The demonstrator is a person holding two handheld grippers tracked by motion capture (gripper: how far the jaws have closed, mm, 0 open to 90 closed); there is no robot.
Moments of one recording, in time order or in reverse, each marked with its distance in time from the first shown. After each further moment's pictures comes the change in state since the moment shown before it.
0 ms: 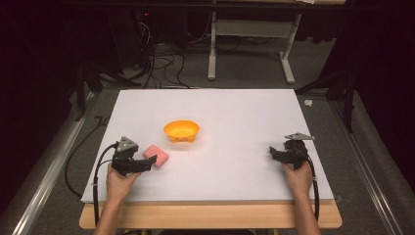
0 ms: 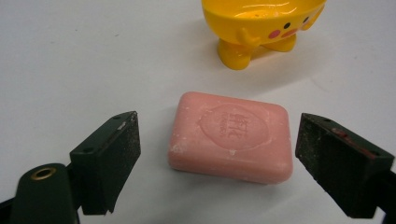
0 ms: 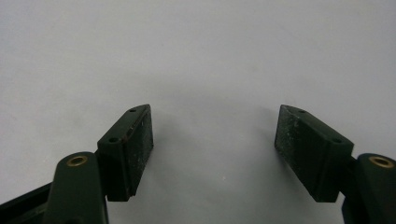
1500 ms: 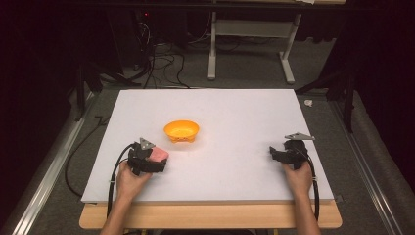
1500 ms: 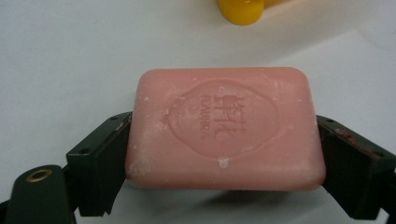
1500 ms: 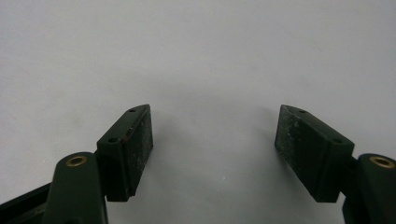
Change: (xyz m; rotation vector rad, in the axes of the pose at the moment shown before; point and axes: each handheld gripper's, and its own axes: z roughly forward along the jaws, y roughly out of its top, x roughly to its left) left arm -0.022 0.001 0.043 0.172 0.105 0.059; right arm 0.000 0.000 0.000 -0.001 -0.001 0.000
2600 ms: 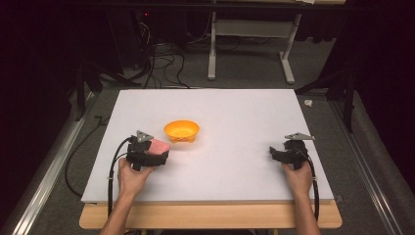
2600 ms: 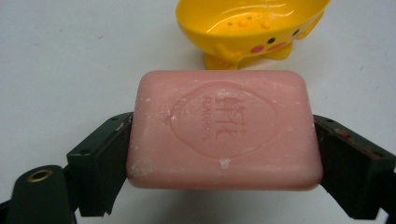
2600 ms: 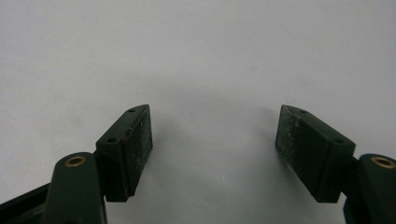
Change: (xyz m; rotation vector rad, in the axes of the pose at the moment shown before) left arm -0.011 0.032 -0.035 -0.070 -0.019 -0.084; right arm 0.000 0.000 0.000 0.002 0.000 0.001
